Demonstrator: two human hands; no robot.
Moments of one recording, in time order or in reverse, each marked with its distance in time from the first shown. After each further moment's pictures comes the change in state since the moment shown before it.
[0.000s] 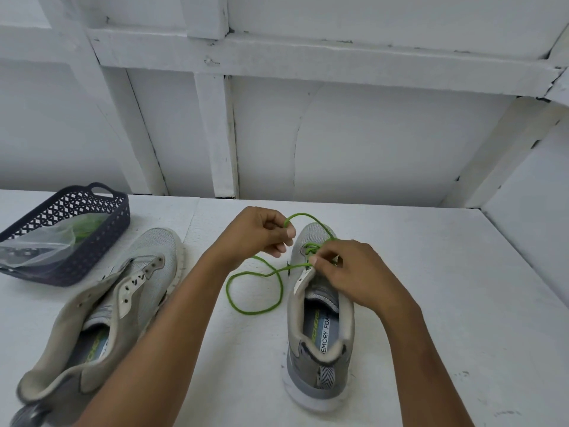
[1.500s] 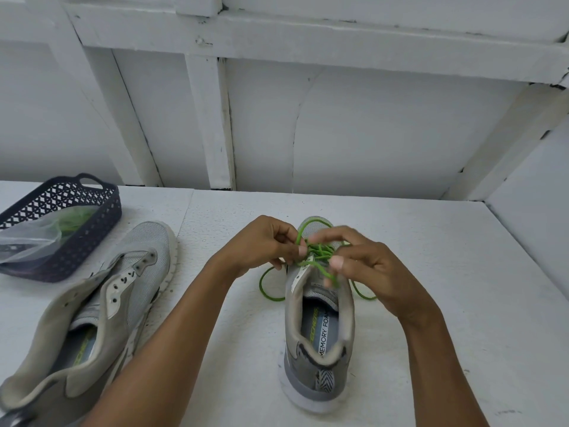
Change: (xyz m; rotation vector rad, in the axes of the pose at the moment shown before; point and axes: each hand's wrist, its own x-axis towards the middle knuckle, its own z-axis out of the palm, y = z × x) left_hand 0.006 -0.017 0.018 0.035 -0.180 -0.031; right_hand -0.014 0.017 -0.015 0.682 -0.141 -0.300
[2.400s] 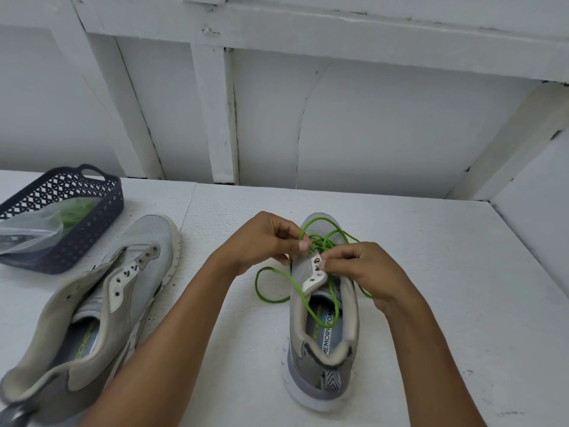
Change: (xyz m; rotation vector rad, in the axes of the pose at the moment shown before) left_hand -0.006 -0.002 -0.002 -0.071 0.021 0.017; right_hand 0.020 0.017 0.016 0.027 0.269 0.570
